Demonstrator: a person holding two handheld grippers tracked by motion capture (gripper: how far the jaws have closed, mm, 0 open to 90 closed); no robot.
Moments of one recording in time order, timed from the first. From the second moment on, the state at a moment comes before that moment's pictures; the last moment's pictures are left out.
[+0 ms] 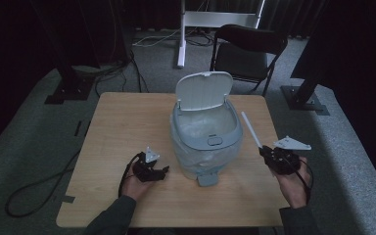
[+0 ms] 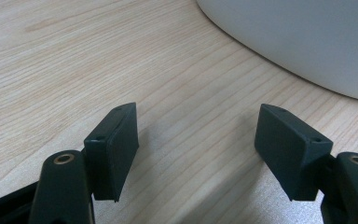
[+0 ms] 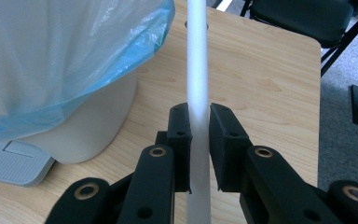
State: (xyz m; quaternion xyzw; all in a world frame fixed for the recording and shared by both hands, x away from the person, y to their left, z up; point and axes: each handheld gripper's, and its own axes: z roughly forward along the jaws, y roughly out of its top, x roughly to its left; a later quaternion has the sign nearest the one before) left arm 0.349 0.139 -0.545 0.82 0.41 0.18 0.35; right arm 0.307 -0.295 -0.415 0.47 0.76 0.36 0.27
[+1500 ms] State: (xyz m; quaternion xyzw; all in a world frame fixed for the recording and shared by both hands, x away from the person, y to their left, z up) left arm 0.349 0.139 -0.545 0.82 0.41 0.18 0.35; right arm 0.279 -0.268 -0.369 0.38 0.75 0.46 0.29
